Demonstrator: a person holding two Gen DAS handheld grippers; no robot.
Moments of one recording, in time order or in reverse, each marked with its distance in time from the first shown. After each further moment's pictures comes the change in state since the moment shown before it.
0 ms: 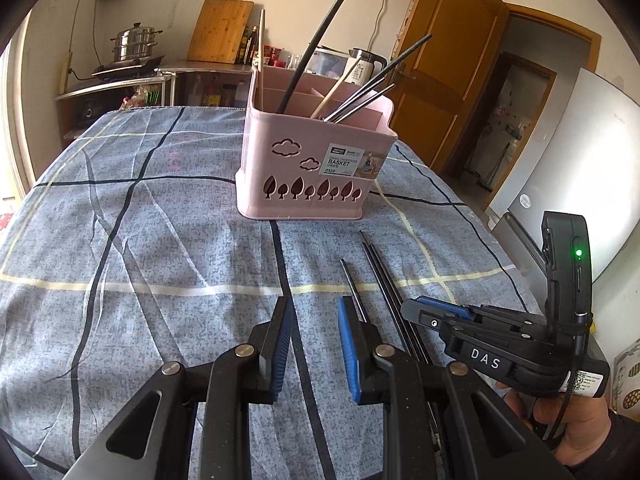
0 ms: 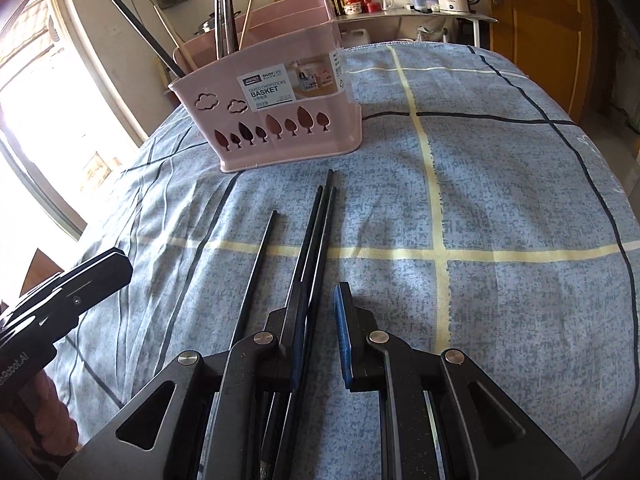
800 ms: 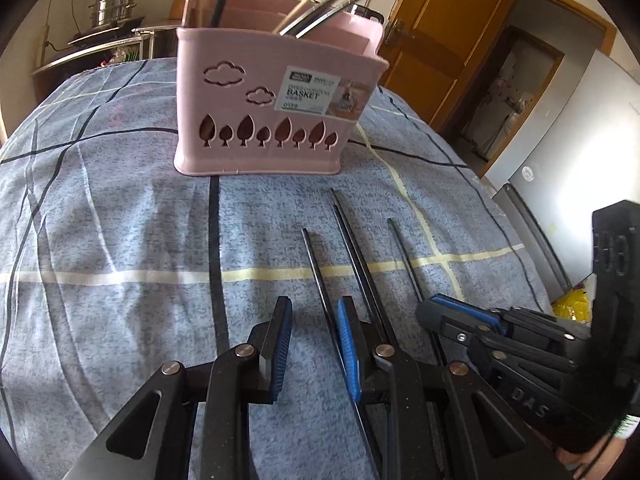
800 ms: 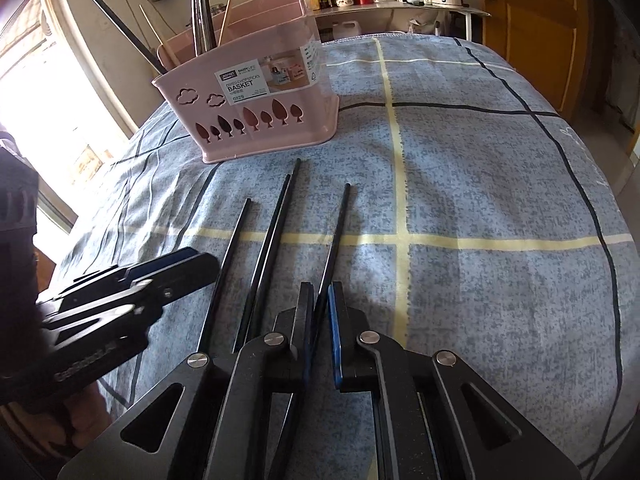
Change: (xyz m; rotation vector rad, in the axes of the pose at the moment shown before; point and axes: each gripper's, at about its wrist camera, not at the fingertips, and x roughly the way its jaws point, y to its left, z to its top) left arm 0.073 -0.029 0.003 0.002 0.146 -0.023; right arm -0.007 -0.016 -0.002 0.001 0.039 -0.031
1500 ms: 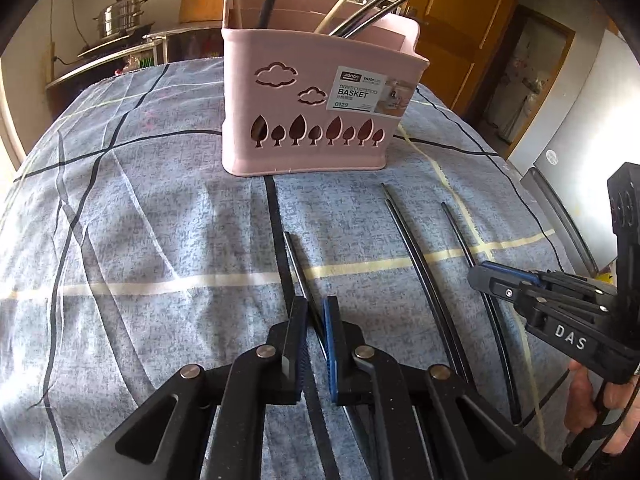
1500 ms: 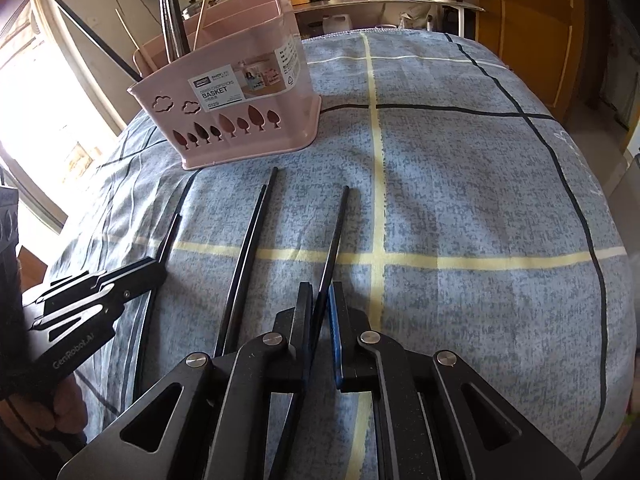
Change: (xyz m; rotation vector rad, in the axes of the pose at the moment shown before) left arm -0.010 0.028 0.005 0.035 0.052 0.096; right arm 0.007 -0.009 0.016 0.007 0.034 -0.041
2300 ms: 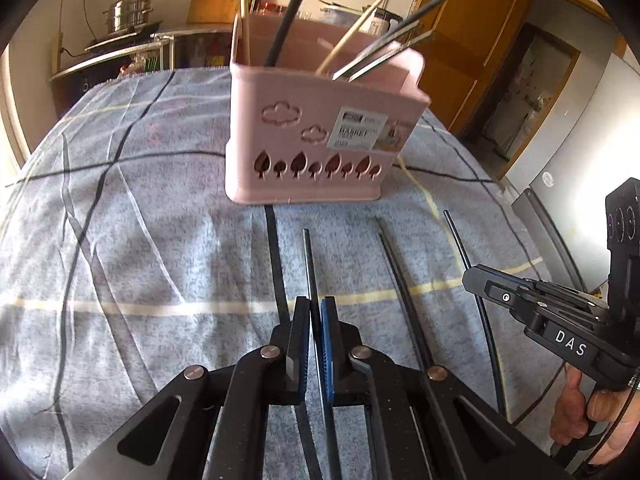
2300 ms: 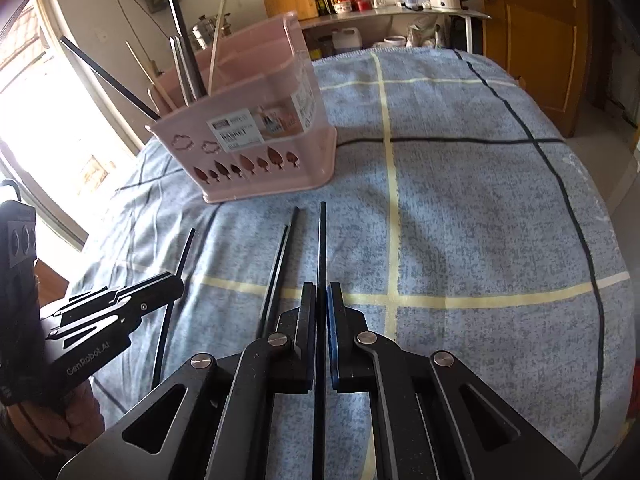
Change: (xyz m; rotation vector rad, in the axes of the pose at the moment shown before) left arm -0.020 0.001 0.016 -0.045 -0.040 -0.025; right arm -0.021 0.003 0.017 0.011 -0.061 0.074
